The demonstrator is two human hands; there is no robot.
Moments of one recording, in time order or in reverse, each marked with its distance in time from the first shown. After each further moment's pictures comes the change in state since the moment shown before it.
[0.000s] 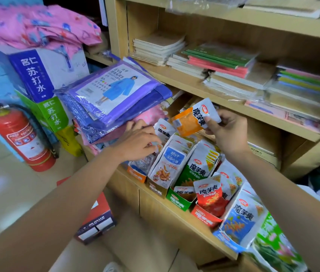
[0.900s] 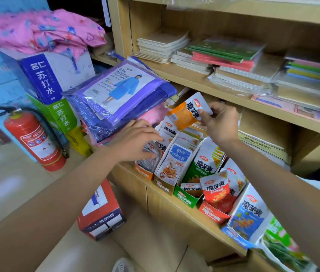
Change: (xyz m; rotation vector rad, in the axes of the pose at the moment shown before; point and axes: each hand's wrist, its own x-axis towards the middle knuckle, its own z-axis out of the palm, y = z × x) left_hand -0.025 -0.012 -0.013 0.077 0.052 0.117; right_hand 0.015 0.000 0.030 -0.151 0.008 -0.039
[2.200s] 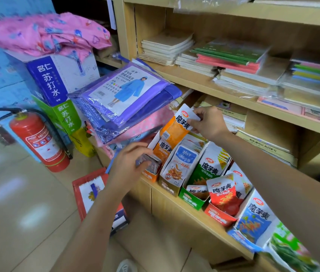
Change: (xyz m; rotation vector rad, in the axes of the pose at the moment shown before) left_hand -0.060 0.032 0.046 -0.489 0.534 -0.350; right_hand 0.020 -0.001 0.031 -0.154 -0.322 0.059
